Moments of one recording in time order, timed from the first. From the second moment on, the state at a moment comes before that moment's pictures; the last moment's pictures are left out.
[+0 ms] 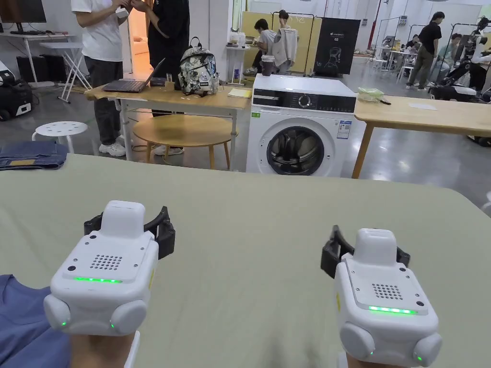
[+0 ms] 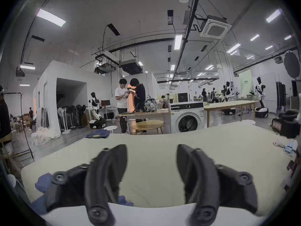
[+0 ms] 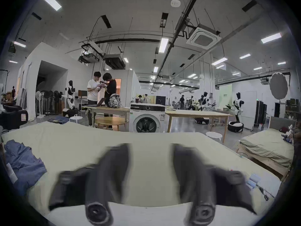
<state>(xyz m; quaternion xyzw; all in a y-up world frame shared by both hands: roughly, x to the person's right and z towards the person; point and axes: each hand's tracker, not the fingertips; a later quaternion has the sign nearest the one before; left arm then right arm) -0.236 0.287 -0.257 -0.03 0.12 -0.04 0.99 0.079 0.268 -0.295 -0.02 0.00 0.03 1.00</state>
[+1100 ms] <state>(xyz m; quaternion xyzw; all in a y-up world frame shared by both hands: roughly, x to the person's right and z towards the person) -0.278 0.284 -0.251 -0.10 0.11 0.00 0.99 0.072 0.279 -0.299 -0.05 0.01 0.02 1.00</state>
